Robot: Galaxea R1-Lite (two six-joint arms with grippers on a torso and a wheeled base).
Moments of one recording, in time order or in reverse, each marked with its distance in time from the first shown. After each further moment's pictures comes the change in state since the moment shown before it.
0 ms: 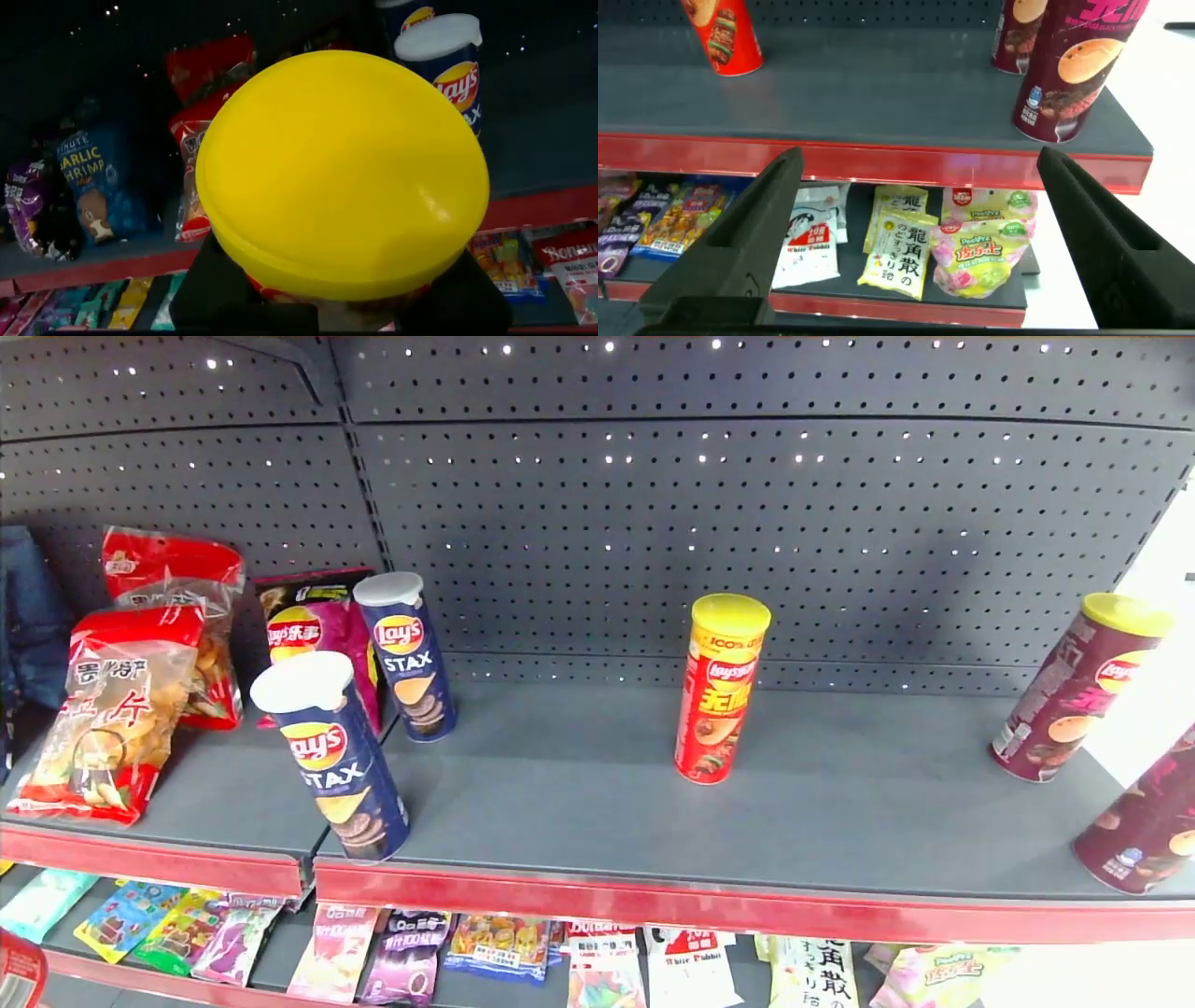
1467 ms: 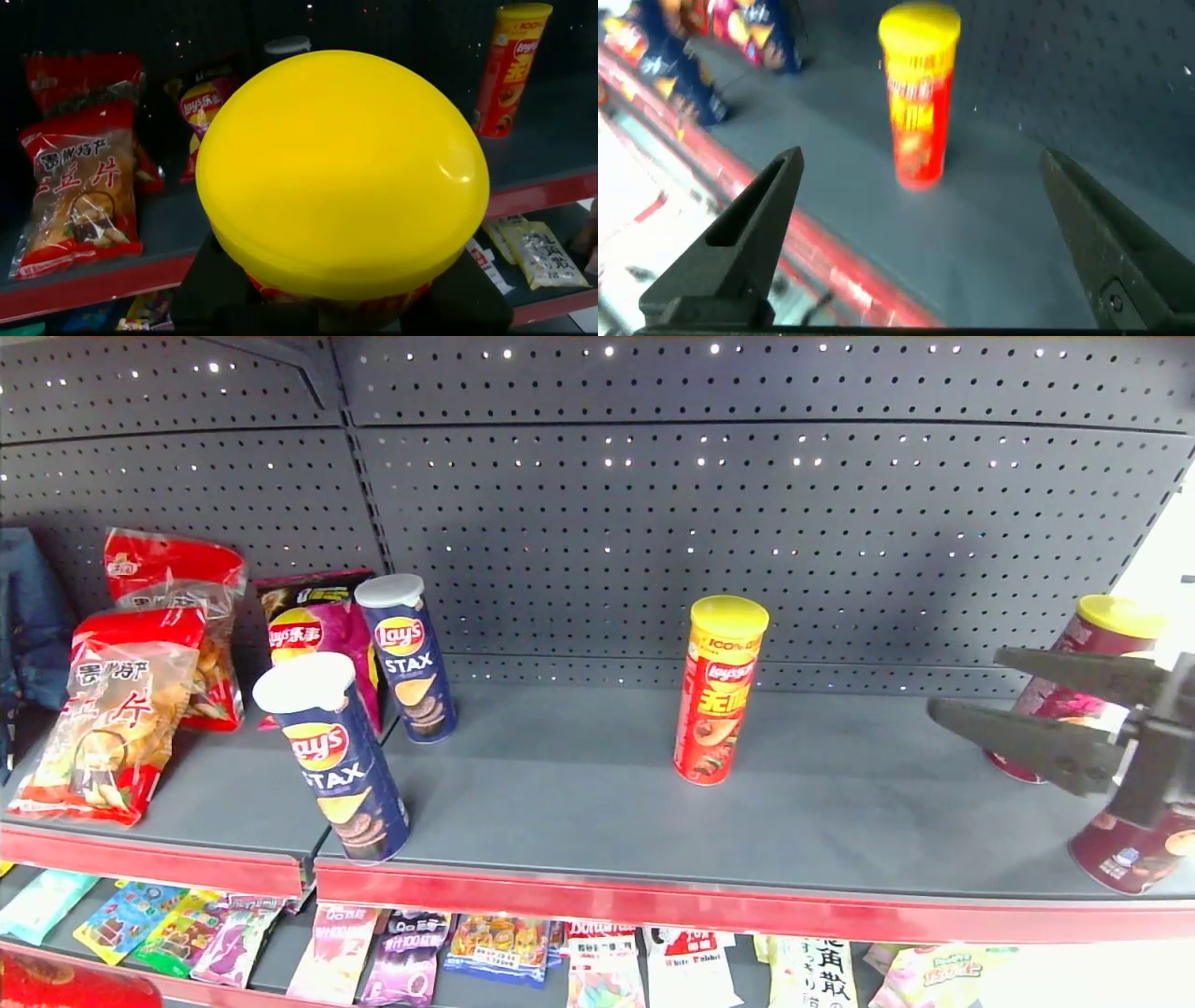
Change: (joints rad) left arm -0.076 -0.122 0.034 0.033 -0.207 -0.267; right arm 0.331 1.144 -0.677 -0.307 0.251 -0.046
